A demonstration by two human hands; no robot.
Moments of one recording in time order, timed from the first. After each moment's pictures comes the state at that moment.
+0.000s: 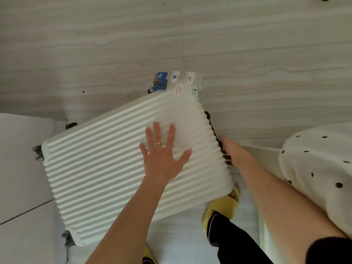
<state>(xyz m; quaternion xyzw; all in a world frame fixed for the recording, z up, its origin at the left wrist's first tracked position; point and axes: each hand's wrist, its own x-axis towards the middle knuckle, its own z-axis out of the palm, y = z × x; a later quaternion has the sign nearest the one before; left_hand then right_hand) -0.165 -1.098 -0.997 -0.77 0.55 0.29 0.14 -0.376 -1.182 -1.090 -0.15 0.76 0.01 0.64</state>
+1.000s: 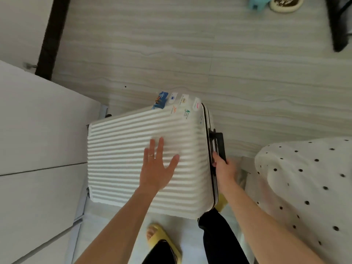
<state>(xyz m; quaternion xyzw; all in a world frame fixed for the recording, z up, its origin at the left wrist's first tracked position) -0.162 -1.018 -0.855 -0.84 0.36 0.40 0.01 -0.354 -1.098 -0.919 -0.20 0.75 -0.13 0.62</state>
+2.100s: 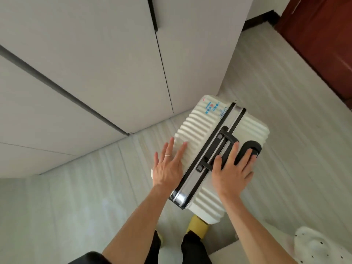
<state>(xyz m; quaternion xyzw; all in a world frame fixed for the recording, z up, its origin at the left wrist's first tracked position) -0.139 -0.725 -0.661 -0.96 0.10 0.18 -0.18 -0.191 -0.900 -0.669 -0.90 0.38 0.04 0.21</state>
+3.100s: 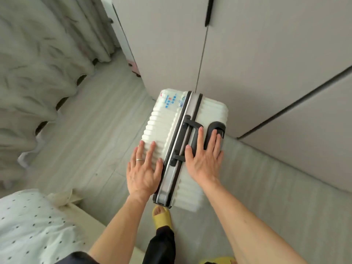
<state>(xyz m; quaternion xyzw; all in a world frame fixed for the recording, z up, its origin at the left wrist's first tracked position) -0.329 -0.203 -0.674 -0.87 -0.44 0.05 -0.20 -0.183 -0.319 -0.670 -0.95 -0.21 0.15 0.16</state>
